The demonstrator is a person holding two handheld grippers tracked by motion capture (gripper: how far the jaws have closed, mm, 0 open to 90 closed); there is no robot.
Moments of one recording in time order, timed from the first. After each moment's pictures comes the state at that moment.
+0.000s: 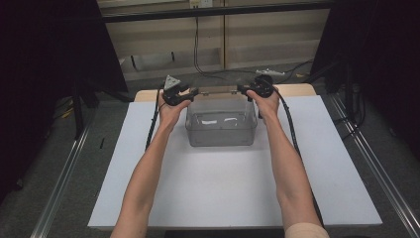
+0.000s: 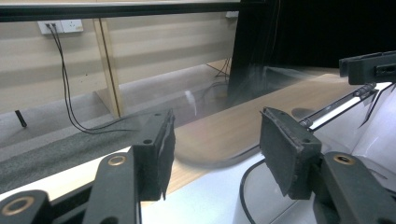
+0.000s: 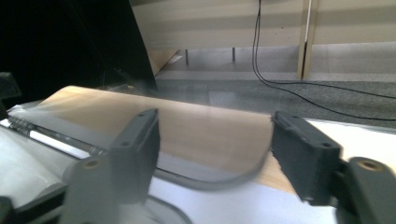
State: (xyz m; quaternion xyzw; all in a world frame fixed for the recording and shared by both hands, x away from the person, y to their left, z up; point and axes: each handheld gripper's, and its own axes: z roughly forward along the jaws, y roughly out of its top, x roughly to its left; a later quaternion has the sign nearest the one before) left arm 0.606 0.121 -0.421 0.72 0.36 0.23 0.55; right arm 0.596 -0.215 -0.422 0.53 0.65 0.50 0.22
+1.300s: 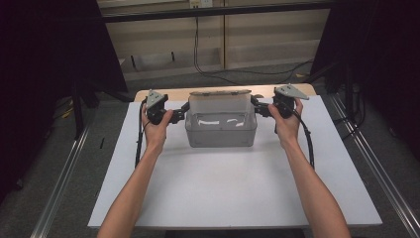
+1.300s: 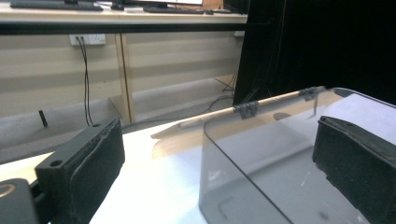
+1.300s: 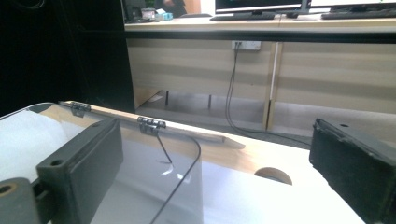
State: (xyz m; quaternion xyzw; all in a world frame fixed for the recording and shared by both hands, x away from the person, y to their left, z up) left arm 0.518 0.159 -0.401 0.69 0.37 0.26 0.57; right arm 0.485 -0.241 -0.401 0.47 0.61 0.53 0.35
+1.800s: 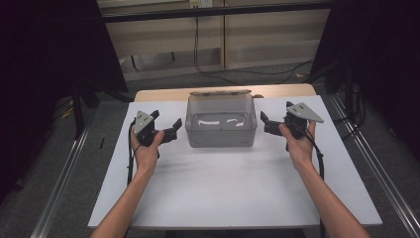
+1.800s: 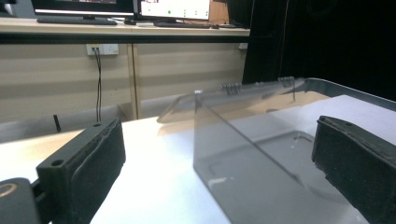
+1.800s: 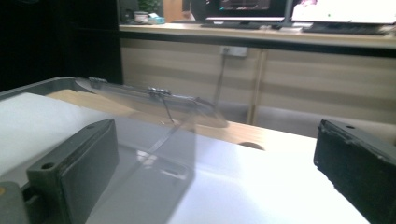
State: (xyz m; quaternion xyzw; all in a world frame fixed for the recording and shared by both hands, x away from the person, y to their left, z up) left arm 0.446 0.186 -0.416 0.66 0.38 0.28 0.59; right arm 0.414 -0.255 -0.407 0.46 0.61 0.51 0.39
